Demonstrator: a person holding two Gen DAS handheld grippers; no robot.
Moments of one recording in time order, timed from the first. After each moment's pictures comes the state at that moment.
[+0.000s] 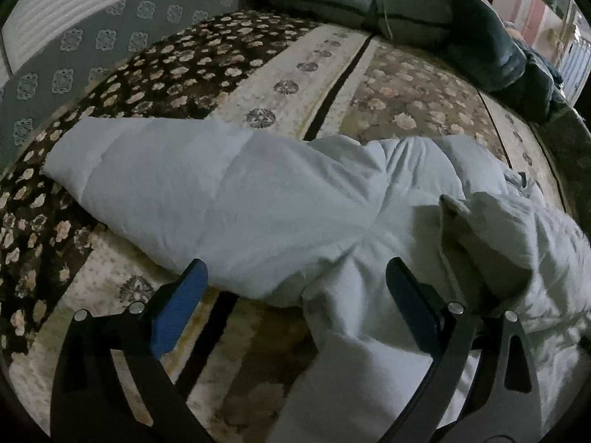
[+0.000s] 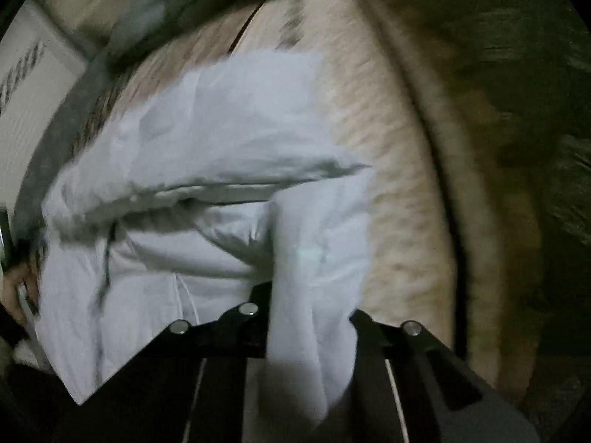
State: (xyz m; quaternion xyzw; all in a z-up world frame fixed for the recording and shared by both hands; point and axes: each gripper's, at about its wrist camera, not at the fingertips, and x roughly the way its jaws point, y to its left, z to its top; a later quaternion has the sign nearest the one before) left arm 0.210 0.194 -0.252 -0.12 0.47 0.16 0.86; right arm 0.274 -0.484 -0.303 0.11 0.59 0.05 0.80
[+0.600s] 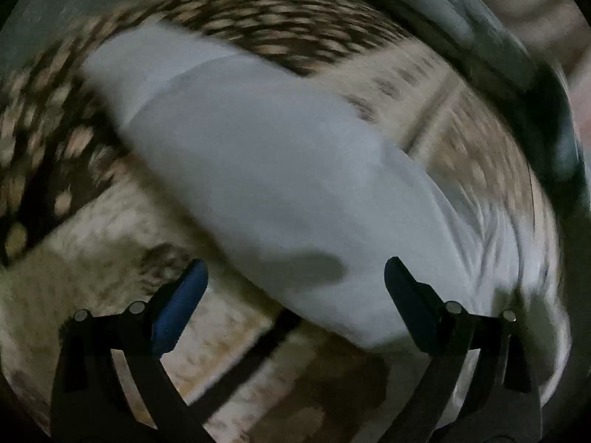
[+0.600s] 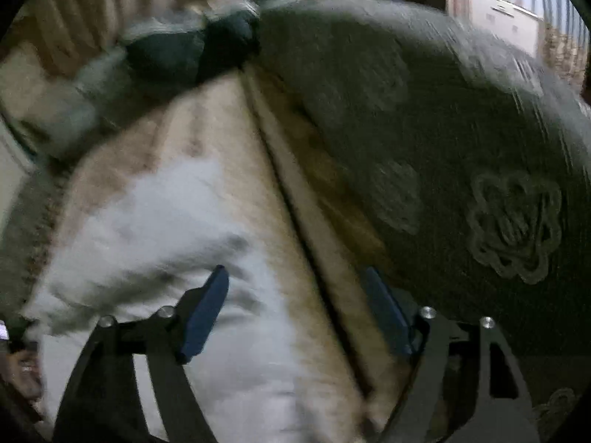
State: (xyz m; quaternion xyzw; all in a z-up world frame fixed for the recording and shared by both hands) left arm 0.179 0.299 -0.299 -0.33 0.44 0.26 0.80; right arm 0.224 -0.529 -0.189 0.15 0.47 -0.08 0.87
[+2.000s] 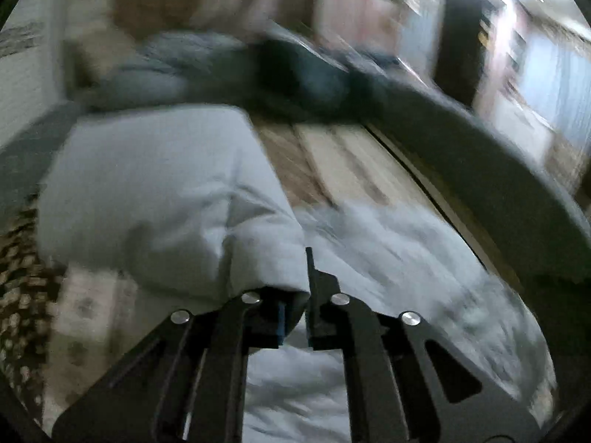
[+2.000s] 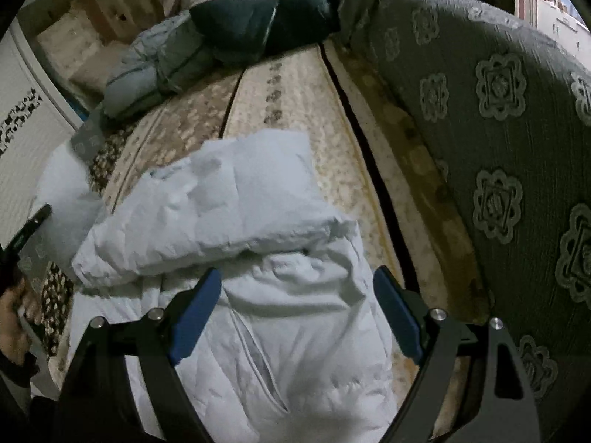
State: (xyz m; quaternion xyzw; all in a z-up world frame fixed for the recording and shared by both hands) left arm 0.217 -0.038 -0.138 0.01 0.37 -0.11 0.92; right arm 0.250 -0.457 -0.223 0.13 0.53 0.03 0.84
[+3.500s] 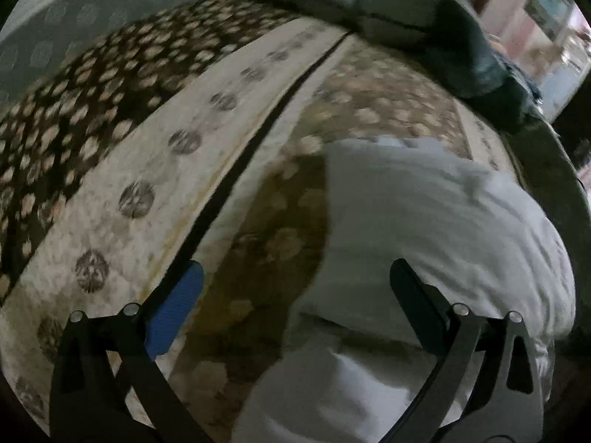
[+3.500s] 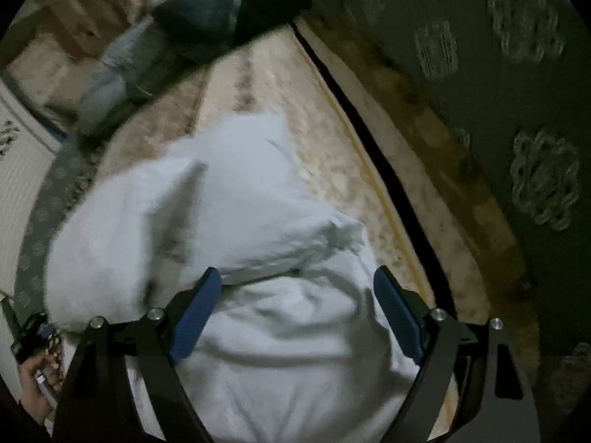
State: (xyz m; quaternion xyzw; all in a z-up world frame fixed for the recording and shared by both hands) left arm 0.186 0.173 -0.247 -0.19 0.47 0.13 0.85; right arm 0.307 -0.467 -0.316 0.17 0.57 -0.03 0.80
